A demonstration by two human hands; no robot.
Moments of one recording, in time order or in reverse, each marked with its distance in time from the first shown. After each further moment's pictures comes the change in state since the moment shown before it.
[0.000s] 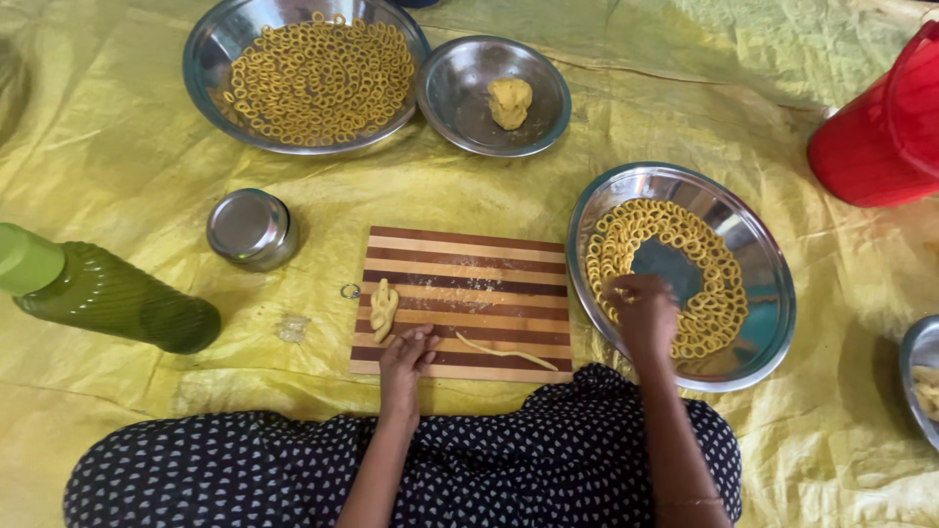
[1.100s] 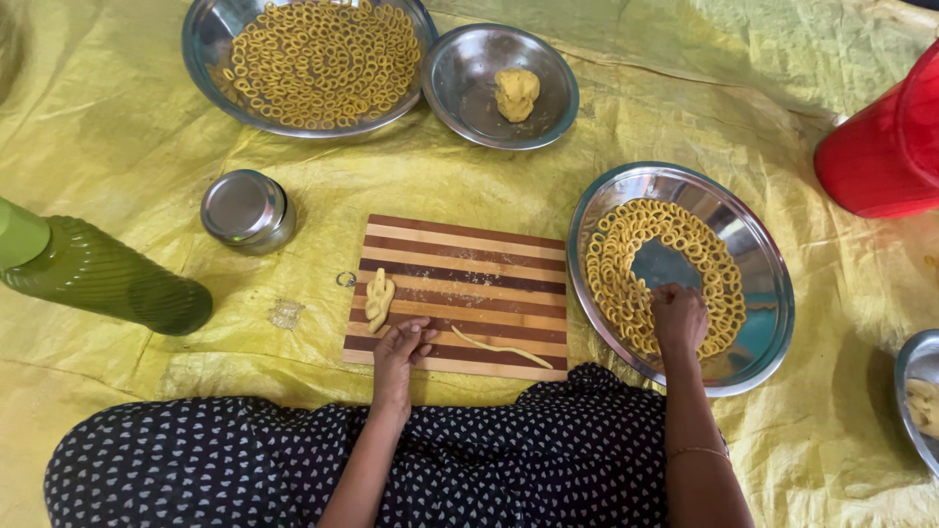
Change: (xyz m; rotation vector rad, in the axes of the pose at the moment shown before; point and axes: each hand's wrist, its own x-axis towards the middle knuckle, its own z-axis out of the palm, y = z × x) left_hand 0.007 -0.011 -0.005 0.003 -0.068 0.077; right_hand 0.034 0.104 0.027 -0.101 0.050 0.126
